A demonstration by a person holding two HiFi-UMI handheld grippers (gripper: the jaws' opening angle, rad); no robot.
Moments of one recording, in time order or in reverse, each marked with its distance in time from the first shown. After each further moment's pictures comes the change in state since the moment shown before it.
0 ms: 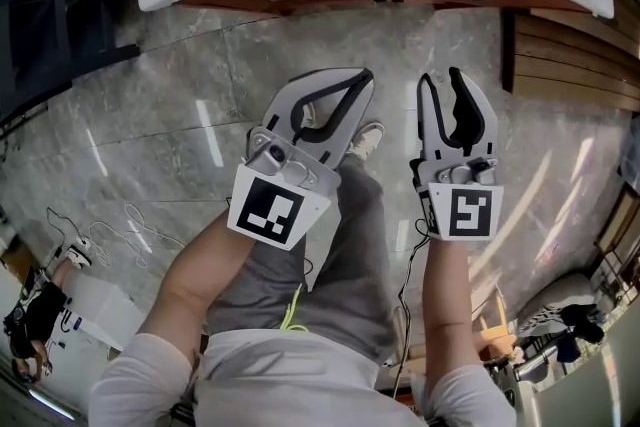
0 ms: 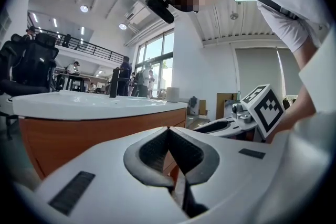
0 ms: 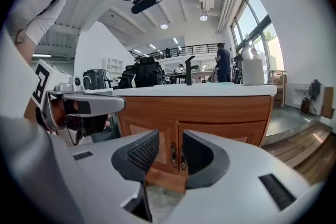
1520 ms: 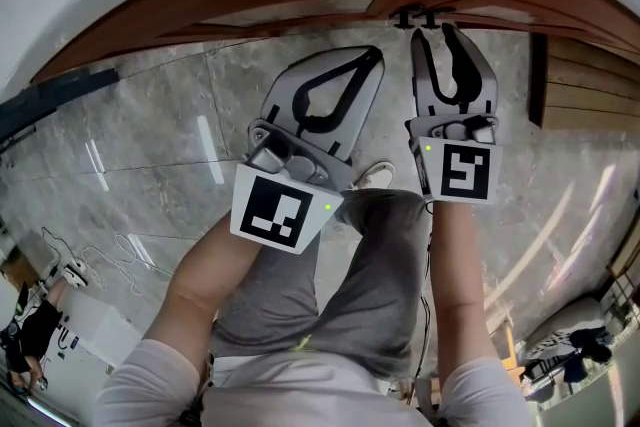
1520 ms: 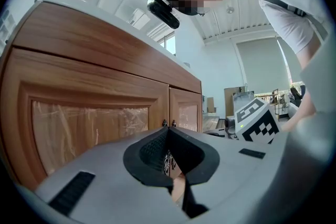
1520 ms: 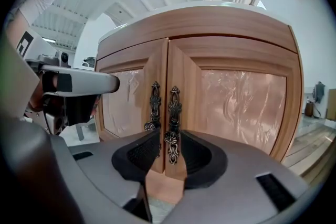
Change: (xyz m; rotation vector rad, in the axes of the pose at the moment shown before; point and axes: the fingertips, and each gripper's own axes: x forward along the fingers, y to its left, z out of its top) left arm 0.093 0.068 -0.170 0.043 -0.081 0.080; right arm 0.173 -0.043 -0.161 -0.098 -0.083 -0.034
